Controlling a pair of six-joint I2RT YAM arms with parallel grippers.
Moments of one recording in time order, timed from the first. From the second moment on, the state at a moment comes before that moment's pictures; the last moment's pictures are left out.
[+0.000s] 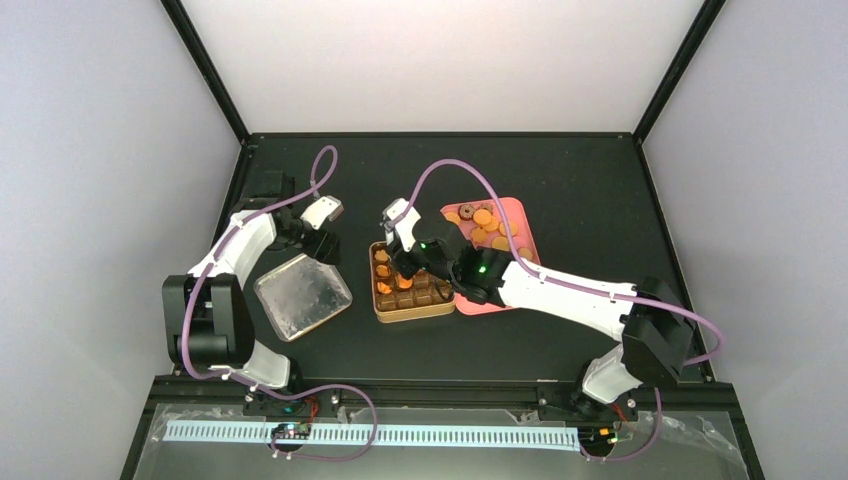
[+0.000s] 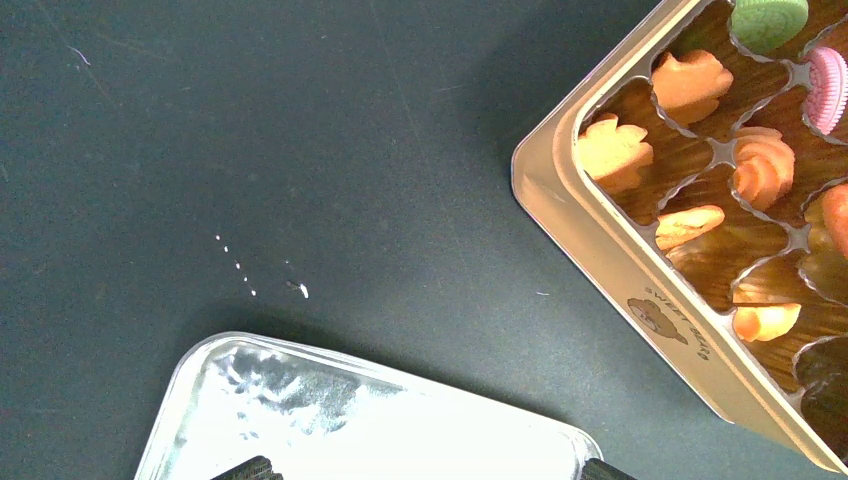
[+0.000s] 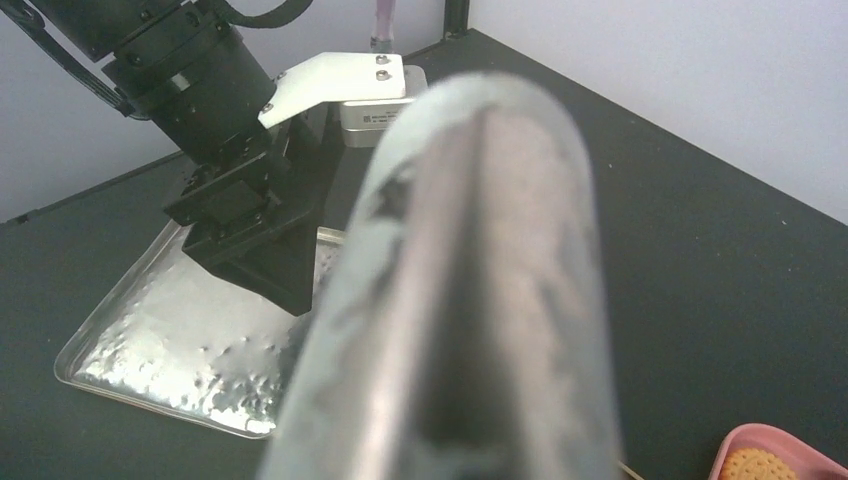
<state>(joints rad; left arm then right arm) 0.03 1.50 1.06 -0.80 0.40 0.52 1.05 1.53 1.14 -0.04 0.18 0.09</state>
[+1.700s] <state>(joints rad) 0.04 1.50 1.06 -0.80 0.41 0.52 0.72 1.17 0.77 -0.04 0.18 0.19</state>
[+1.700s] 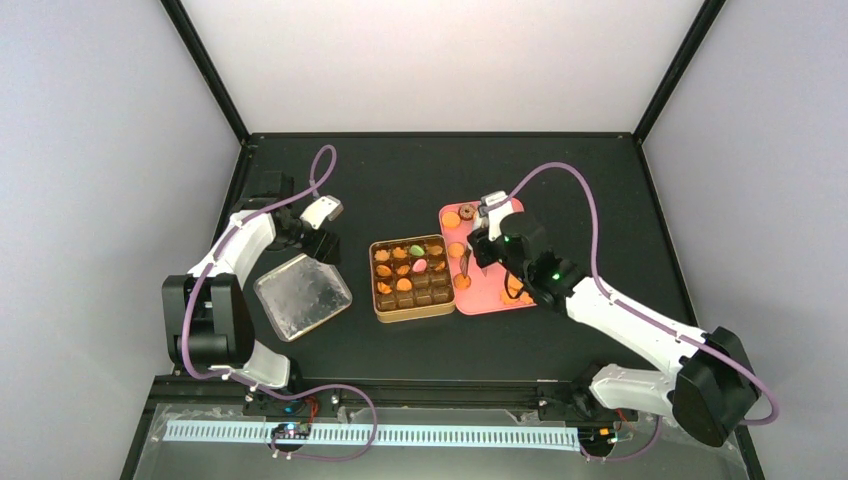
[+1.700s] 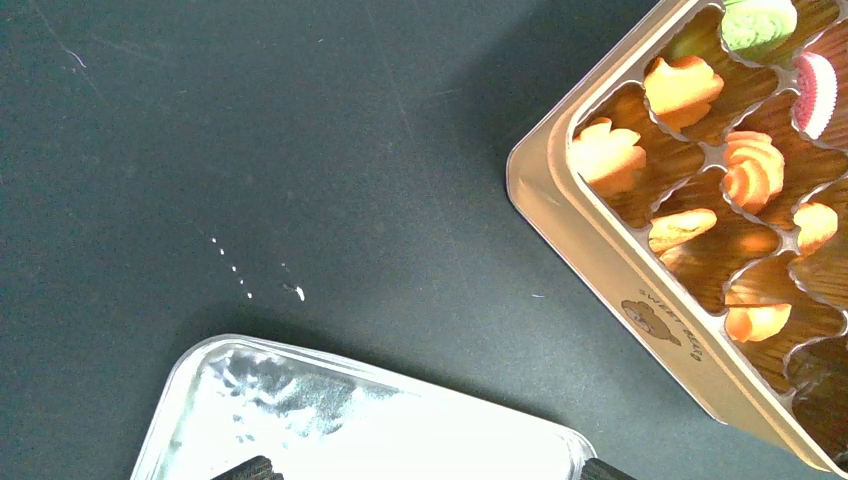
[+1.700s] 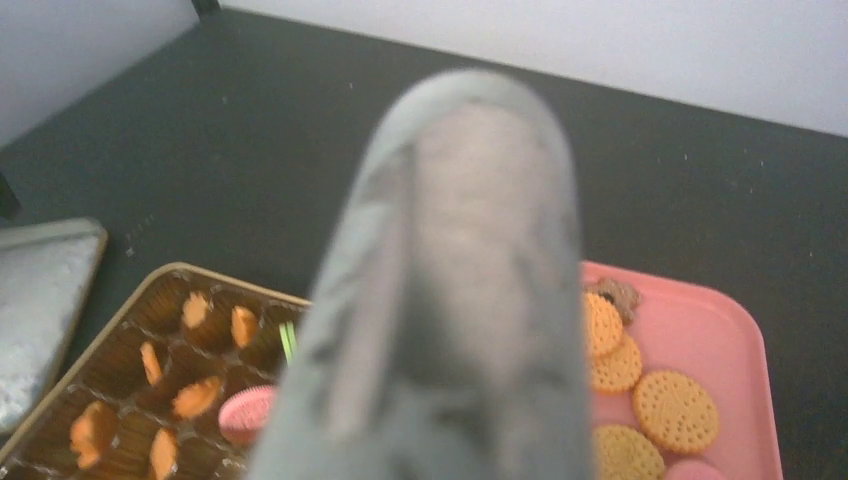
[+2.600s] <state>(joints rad) 0.04 1.50 1.06 -0.81 0.41 0.52 0.71 1.33 0.75 0.11 0.15 0.20</state>
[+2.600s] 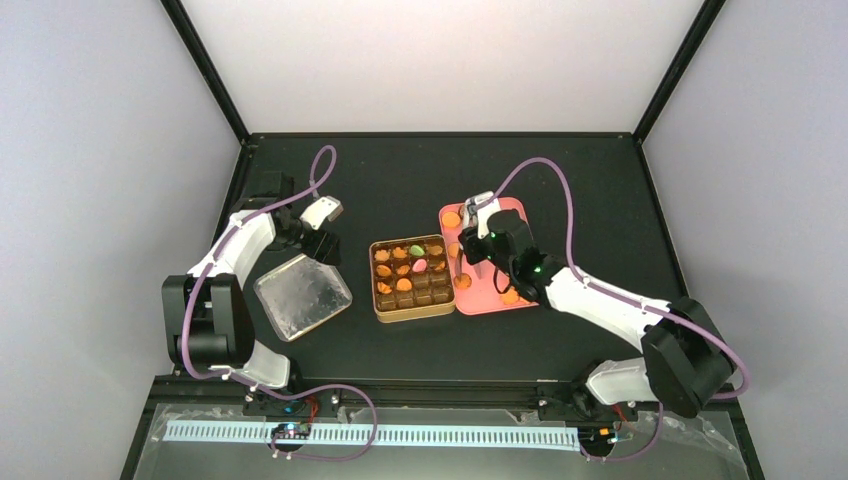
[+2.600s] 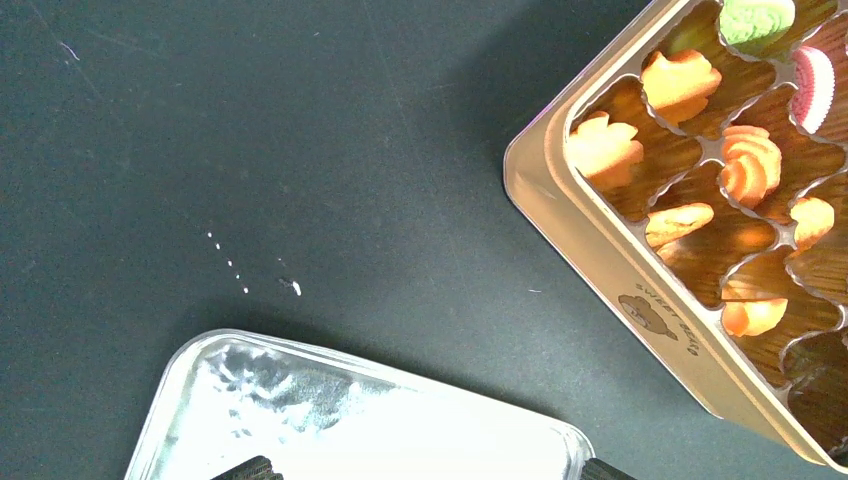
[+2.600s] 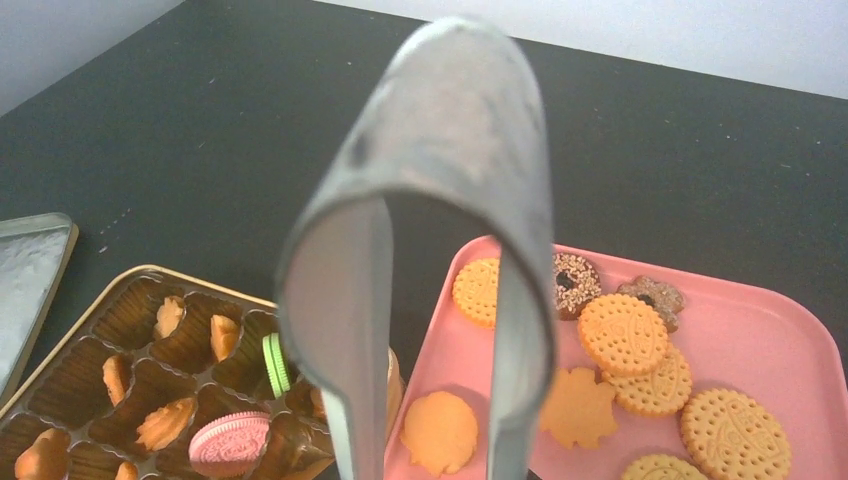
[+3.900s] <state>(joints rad) 0.04 1.50 1.10 -0.82 0.43 0.52 0.71 1.13 0.63 0.01 0.25 0.18</state>
